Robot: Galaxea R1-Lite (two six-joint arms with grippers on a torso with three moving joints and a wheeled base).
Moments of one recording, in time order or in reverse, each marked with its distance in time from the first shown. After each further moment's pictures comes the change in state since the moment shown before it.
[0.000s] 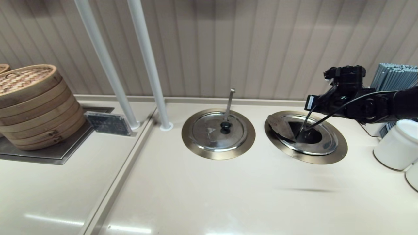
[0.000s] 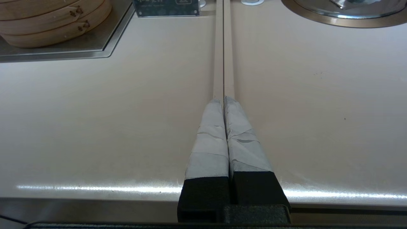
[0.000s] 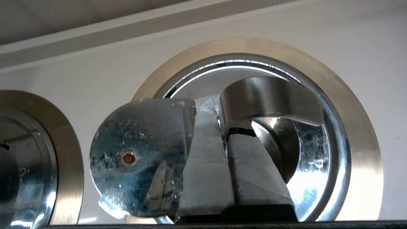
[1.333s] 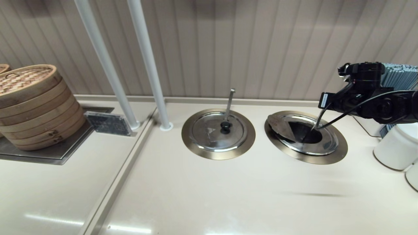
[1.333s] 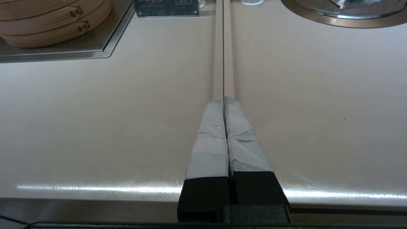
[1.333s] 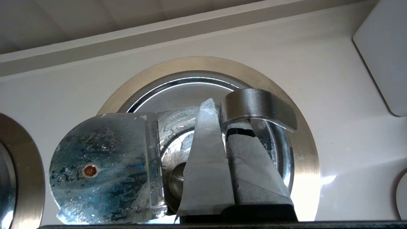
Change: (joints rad) left arm 0.000 0.000 0.000 0.000 0.000 0.000; right arm -0.046 -0.078 0.079 -0.037 -0.043 -0.080
